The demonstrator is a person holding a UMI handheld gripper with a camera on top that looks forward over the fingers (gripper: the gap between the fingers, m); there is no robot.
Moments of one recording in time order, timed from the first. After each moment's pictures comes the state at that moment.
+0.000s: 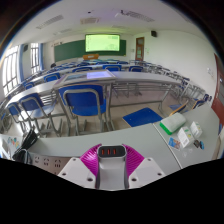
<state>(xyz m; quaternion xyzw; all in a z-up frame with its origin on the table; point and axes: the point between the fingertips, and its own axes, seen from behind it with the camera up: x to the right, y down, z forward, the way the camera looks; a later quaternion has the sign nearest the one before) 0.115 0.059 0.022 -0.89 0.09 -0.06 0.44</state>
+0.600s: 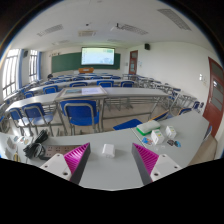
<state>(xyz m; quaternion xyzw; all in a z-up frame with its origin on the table) 0.116 -0.061 0.141 -0.85 0.10 -0.10 0.50</state>
